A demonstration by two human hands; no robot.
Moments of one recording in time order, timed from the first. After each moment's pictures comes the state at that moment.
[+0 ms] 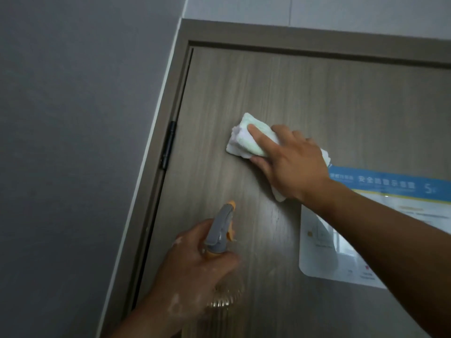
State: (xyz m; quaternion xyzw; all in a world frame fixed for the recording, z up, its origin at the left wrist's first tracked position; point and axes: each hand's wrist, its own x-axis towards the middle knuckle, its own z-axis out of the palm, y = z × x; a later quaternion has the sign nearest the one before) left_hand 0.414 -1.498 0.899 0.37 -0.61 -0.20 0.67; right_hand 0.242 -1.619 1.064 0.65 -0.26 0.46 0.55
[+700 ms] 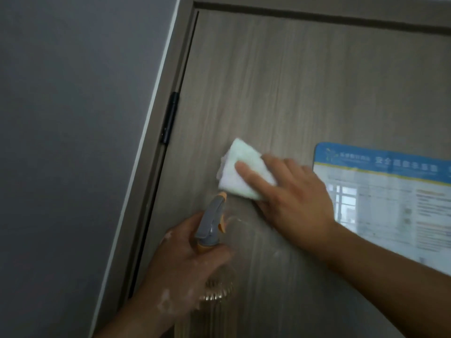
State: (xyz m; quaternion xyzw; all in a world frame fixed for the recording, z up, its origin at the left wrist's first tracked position) left_hand 0.420 -1.511 0.873 0.38 -0.57 -0.20 0.71; right_hand 0.239 -1.628 0.970 0.67 -0.17 0.41 0.59
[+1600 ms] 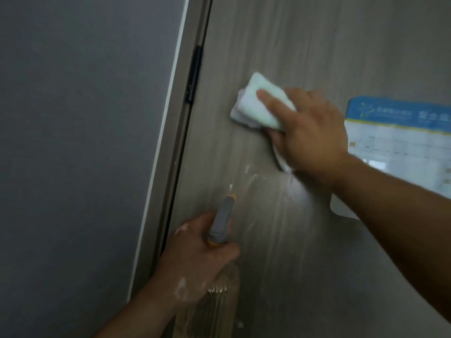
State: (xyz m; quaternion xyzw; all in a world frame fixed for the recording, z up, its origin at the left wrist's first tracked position) left_hand 0.435 -1.504 0.812 0.49 -0.57 -0.16 0.64; right_hand 0.272 -1.635 1.000 0.67 -0.20 0.48 0.53
